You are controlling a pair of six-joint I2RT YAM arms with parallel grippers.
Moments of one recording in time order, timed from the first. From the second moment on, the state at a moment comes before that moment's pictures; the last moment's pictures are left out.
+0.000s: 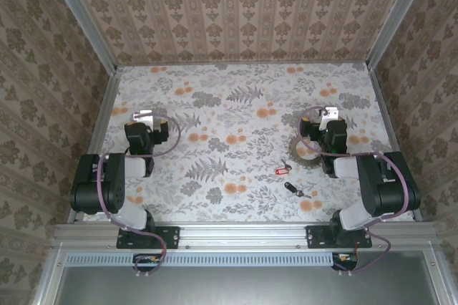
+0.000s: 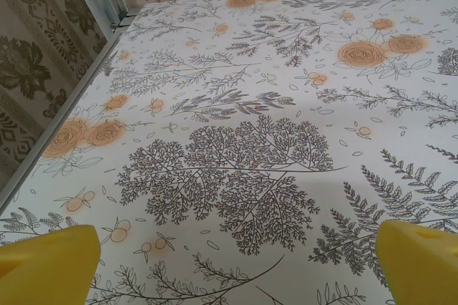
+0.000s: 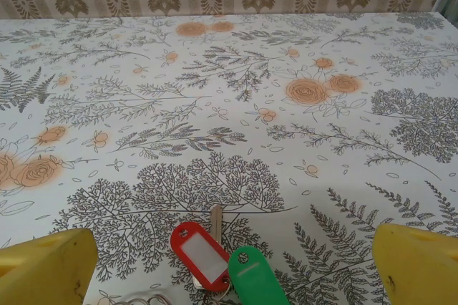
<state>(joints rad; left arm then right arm) -0.04 1.54 0.40 0.78 -0.13 0.09 0.03 1.52 0.39 0.79 0.10 0.03</state>
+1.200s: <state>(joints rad) -0.04 1.40 0.29 0.80 -0.16 0.07 0.04 1.46 0.39 0.71 0.10 0.02</state>
